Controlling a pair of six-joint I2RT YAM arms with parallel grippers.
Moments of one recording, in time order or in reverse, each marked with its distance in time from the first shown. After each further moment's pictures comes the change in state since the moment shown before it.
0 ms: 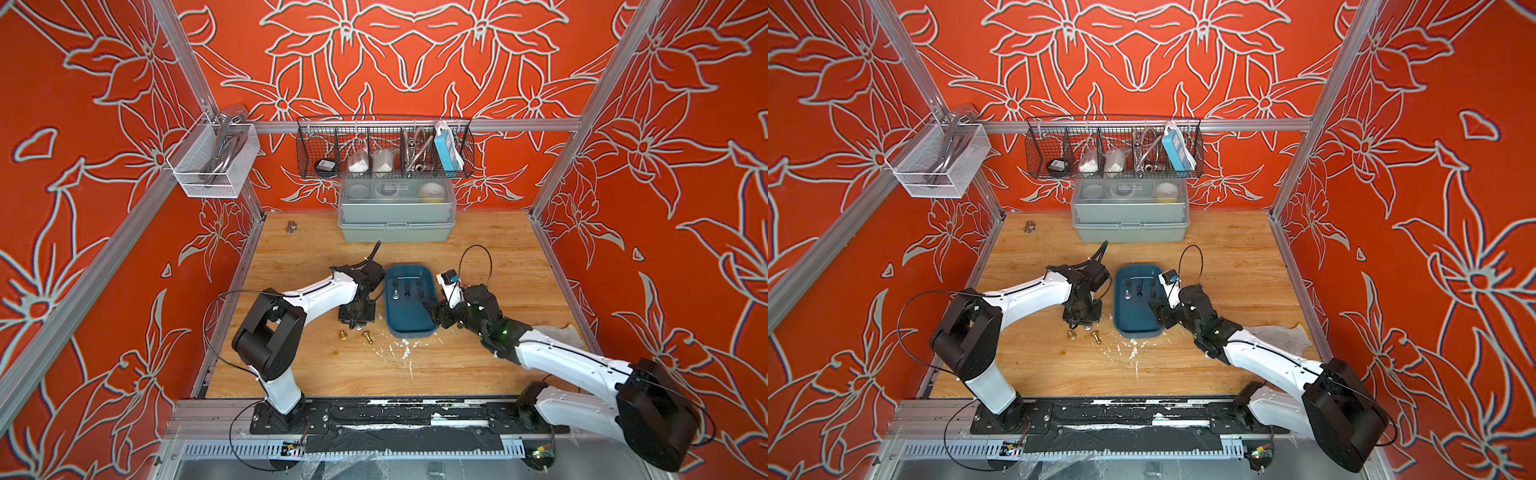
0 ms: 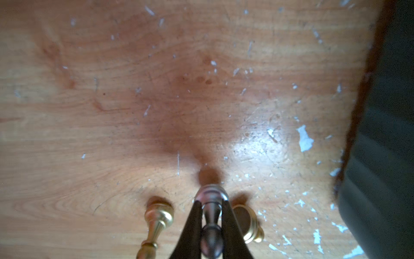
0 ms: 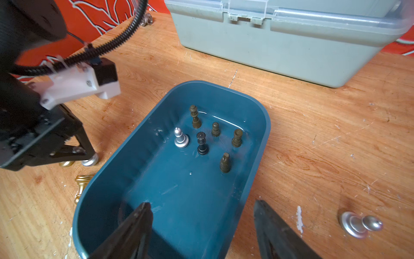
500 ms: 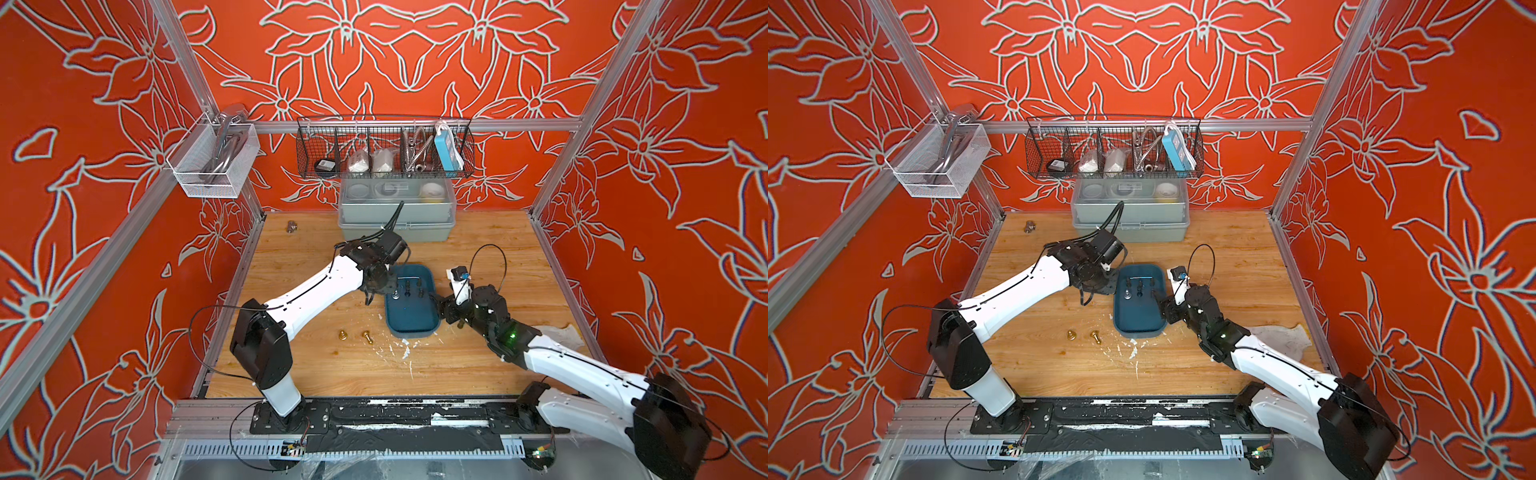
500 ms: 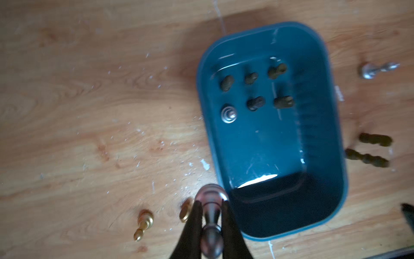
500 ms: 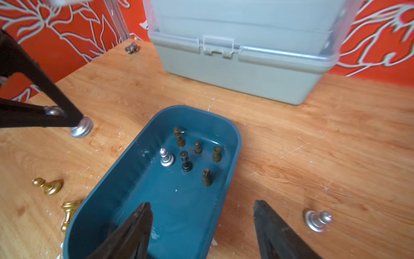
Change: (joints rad) left arm -0.138 0.018 0.438 -0.087 -0.079 0.056; right arm 0.001 -0.124 -0.026 0.014 0.131 0.013
